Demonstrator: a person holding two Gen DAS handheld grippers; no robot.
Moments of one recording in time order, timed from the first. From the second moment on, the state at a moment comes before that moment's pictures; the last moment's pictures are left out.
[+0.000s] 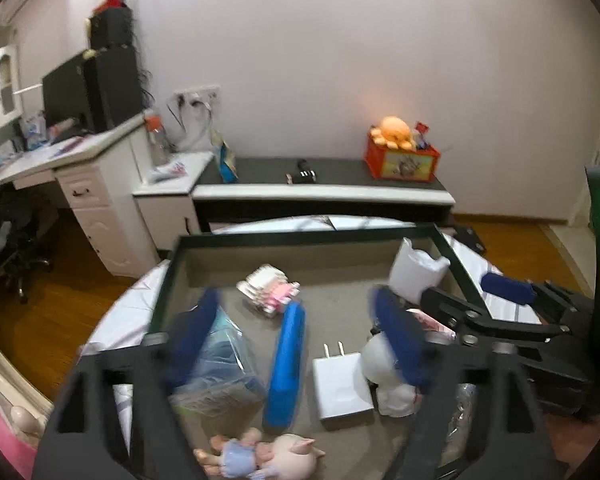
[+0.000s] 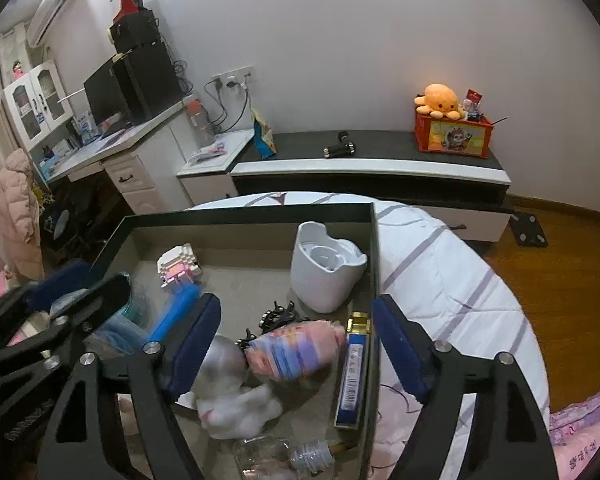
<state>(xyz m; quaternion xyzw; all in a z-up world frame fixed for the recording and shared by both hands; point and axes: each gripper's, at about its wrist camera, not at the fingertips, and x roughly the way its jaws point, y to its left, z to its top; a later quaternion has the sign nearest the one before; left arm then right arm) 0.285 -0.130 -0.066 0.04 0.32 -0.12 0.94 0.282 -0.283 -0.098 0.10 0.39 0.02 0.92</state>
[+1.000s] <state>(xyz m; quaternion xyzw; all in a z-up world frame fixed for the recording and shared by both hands) 0.083 -0.019 0.020 0.04 0.22 -0.07 0.97 0.066 -0.241 0.001 0.12 0.28 0.02 0.95</state>
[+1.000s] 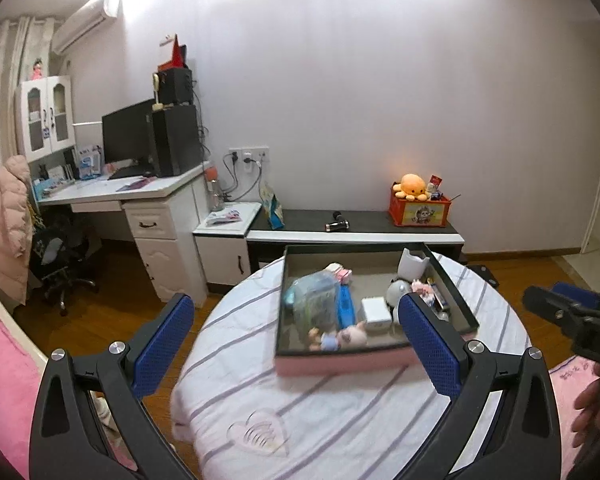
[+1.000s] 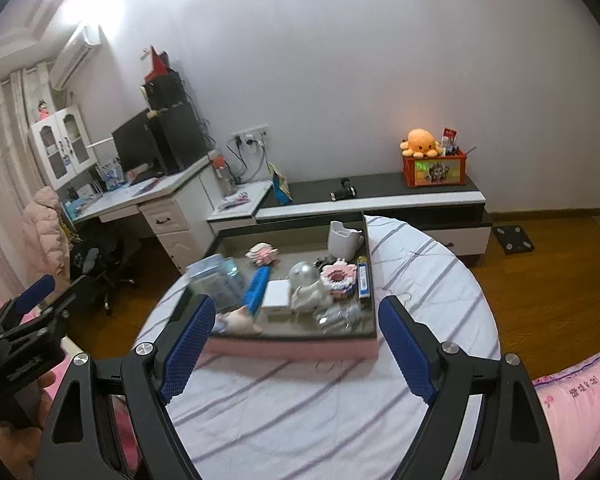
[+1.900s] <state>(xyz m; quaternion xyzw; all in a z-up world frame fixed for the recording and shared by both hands) -0.066 0.013 0.017 0.03 0.19 -0.02 0.98 -0.086 -0.175 0.003 0.06 0.23 -0.07 0.97</state>
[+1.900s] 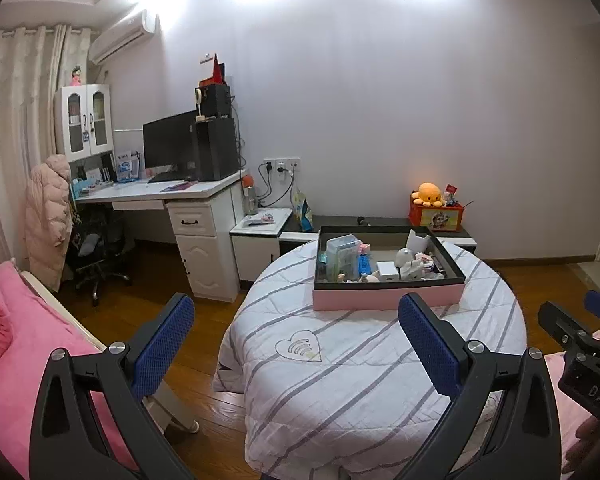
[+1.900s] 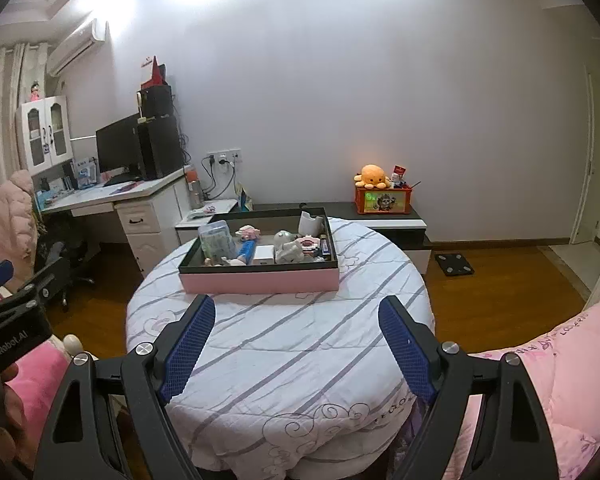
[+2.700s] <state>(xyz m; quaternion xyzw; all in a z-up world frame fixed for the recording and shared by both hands) -0.088 0.019 0.031 0.01 0.19 -0.03 0.98 -0.104 -0.172 0.028 0.06 0.21 -0.06 0.97</state>
